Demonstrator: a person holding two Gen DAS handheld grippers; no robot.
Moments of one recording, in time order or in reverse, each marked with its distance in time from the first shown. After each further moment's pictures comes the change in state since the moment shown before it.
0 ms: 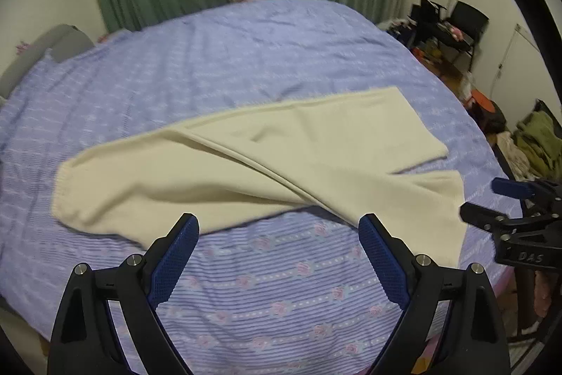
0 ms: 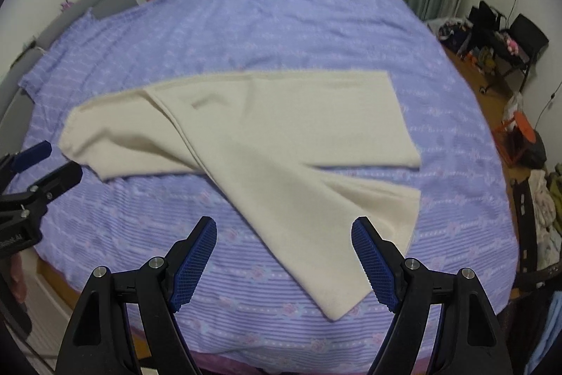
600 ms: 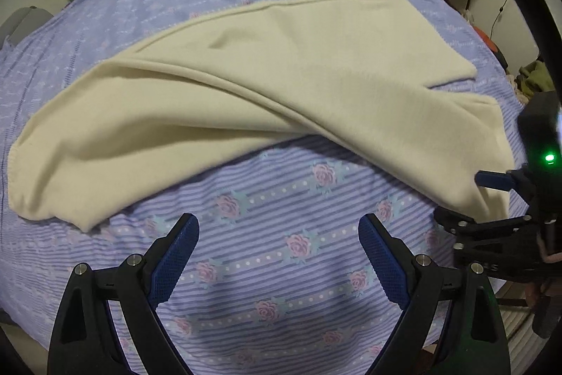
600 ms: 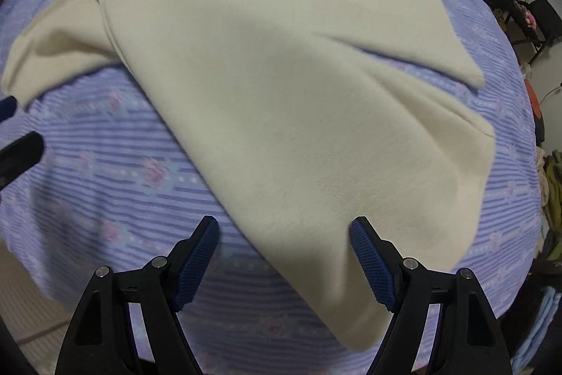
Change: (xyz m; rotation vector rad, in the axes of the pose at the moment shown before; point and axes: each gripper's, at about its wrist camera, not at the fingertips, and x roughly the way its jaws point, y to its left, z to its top) left arm 0.129 -0.024 -0.039 0.080 0.260 -0.026; right arm 0.157 0.002 -0.047 -0.058 0.333 -0.108
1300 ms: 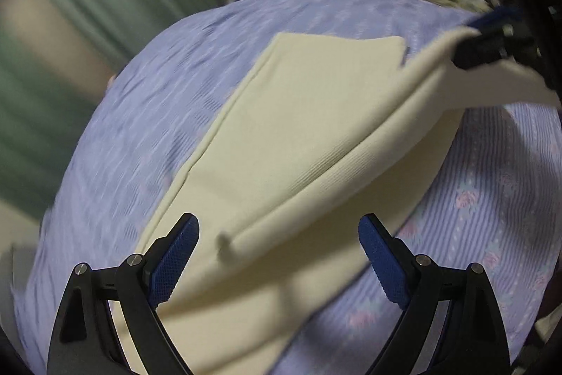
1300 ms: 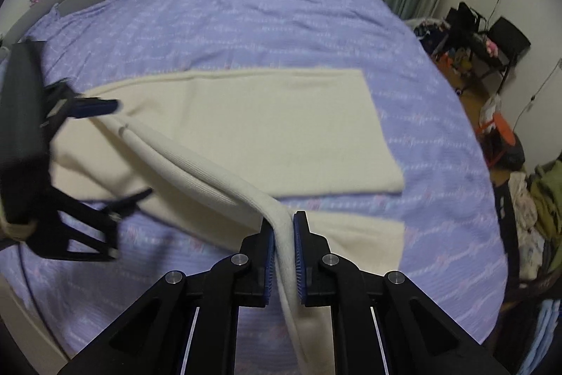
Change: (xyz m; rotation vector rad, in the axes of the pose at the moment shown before) left arm 0.011 -0.075 0.093 0.795 -0.281 0.013; right arm -0.110 -0.054 0.046 0.088 -0.346 -0.035
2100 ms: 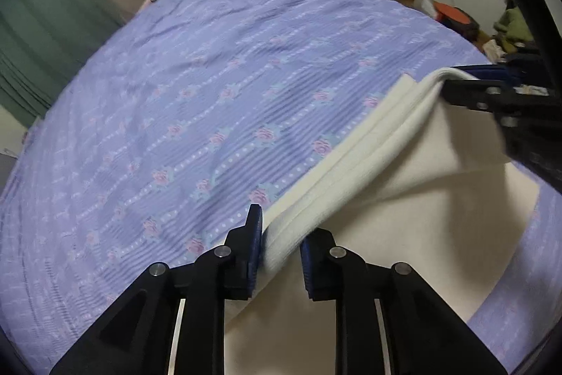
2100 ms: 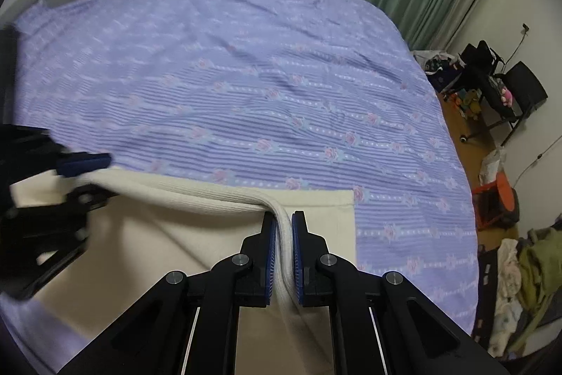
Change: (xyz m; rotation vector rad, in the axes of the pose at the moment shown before) left arm 0.105 0.143 0.100 -0.412 0.150 0.023; right arm 0.140 -0.045 0.196 -0.126 -0.013 -0.045
